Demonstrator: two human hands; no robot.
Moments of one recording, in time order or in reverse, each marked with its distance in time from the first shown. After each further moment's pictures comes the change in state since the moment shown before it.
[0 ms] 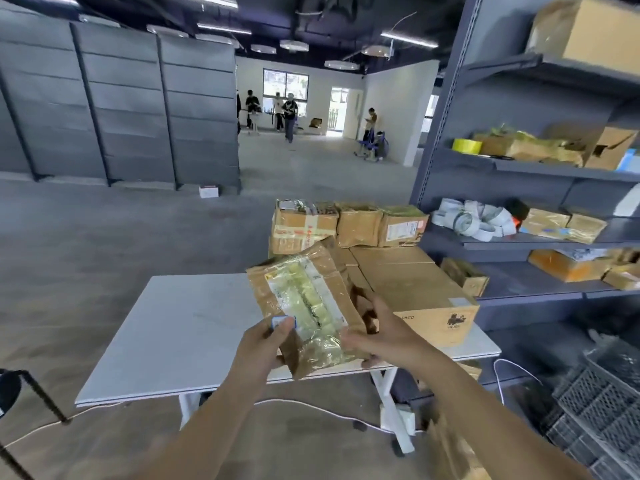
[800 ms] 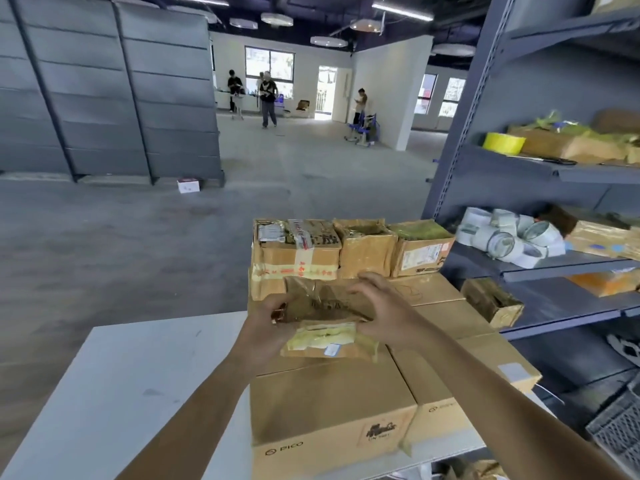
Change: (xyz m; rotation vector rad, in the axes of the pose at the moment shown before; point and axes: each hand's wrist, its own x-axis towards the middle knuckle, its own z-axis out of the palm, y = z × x) left_hand 0.310 0.019 0.011 0.473 -0.054 0.178; right_hand 0.289 0.022 -0.098 -0.584 0.090 -0.153
